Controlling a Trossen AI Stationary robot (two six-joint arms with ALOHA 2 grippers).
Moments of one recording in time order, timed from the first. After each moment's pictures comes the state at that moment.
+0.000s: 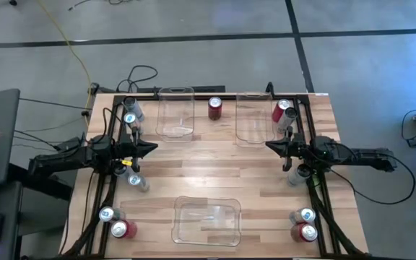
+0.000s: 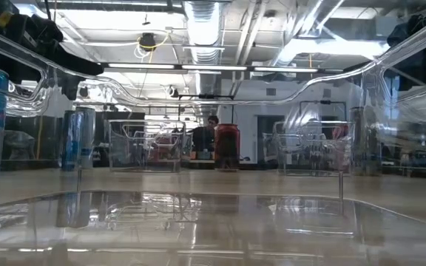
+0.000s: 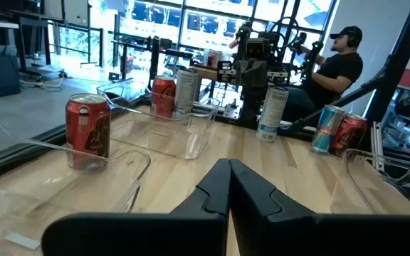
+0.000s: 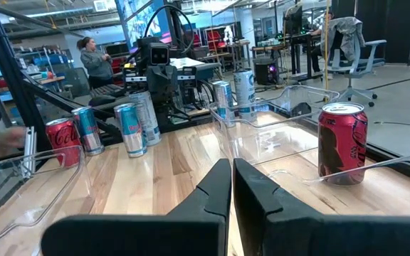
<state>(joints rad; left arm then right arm) 0.16 0.01 0.01 0.03 -0.03 -0.15 -0.04 0.03 0.00 0.05 0.19 0.17</state>
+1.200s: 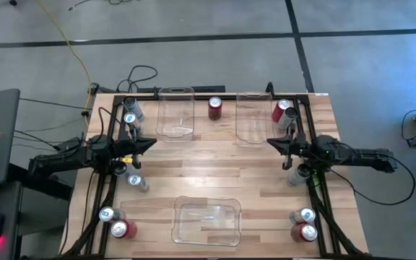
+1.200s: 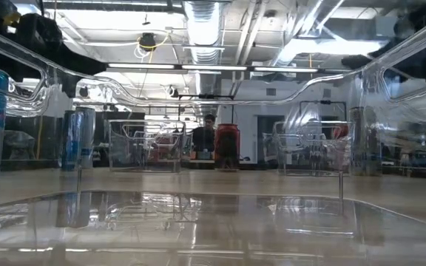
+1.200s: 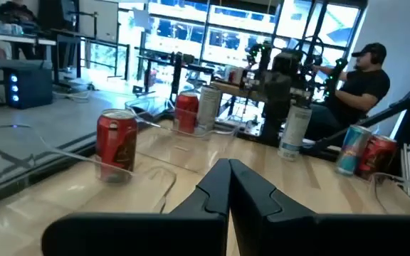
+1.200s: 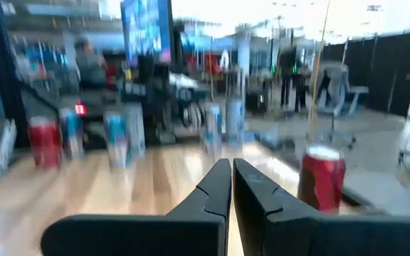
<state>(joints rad) 0.16 0.01 0.01 0.07 -0.12 -0.15 -0.06 0.03 0.00 0.16 0.19 0.00</state>
